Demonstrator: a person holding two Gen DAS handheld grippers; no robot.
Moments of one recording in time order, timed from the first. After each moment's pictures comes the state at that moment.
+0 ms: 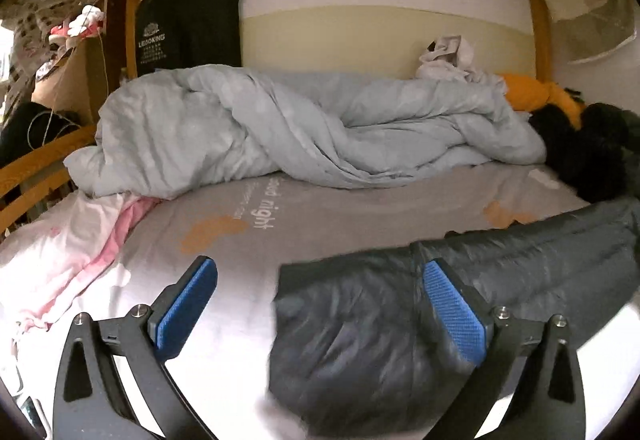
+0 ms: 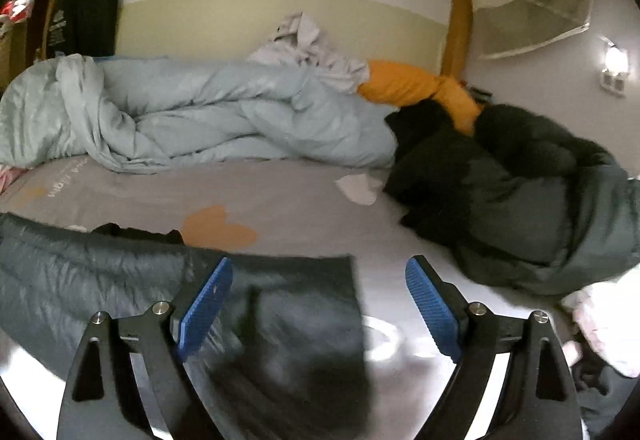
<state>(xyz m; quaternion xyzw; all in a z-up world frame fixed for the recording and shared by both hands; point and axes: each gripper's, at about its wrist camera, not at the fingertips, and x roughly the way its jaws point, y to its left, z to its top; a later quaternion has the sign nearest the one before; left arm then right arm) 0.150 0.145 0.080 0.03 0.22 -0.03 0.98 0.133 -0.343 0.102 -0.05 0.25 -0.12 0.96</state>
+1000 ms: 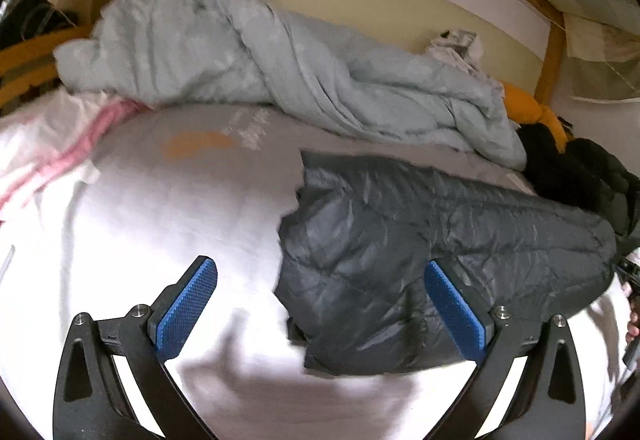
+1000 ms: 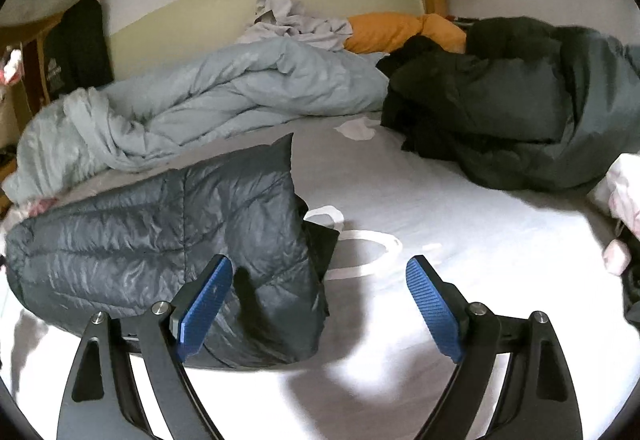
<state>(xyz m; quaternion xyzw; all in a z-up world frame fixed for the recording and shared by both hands) 0.148 0.182 0.022 -0.09 0.30 -0.08 0.95 0.085 -0.404 0.041 0.09 0.28 -0.07 0.95</state>
